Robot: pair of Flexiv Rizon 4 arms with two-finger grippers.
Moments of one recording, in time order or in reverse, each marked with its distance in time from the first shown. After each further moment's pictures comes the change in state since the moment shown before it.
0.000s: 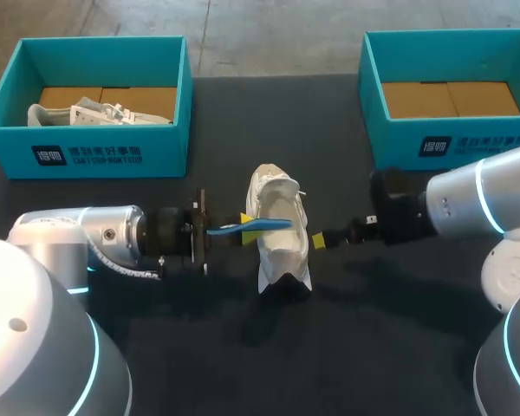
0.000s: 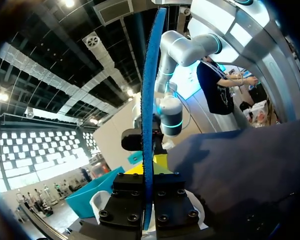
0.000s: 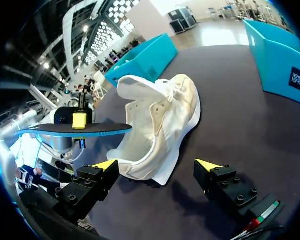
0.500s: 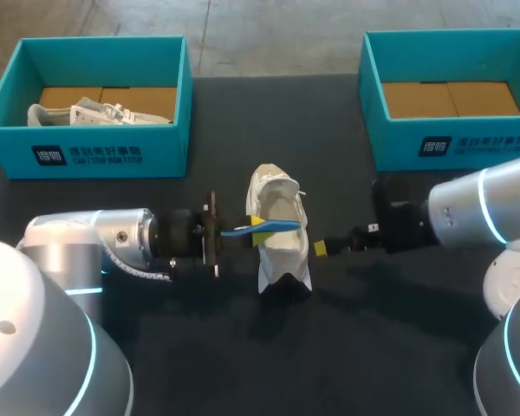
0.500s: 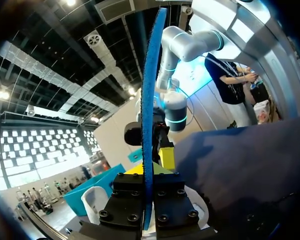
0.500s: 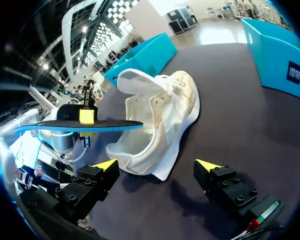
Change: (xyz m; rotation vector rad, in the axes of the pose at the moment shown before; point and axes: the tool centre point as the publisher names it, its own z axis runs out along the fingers) left arm 0.003 0.017 0.013 -0.013 -0.012 -0.009; right arm 0.000 -0.011 0.000 -0.005 -0.006 0.009
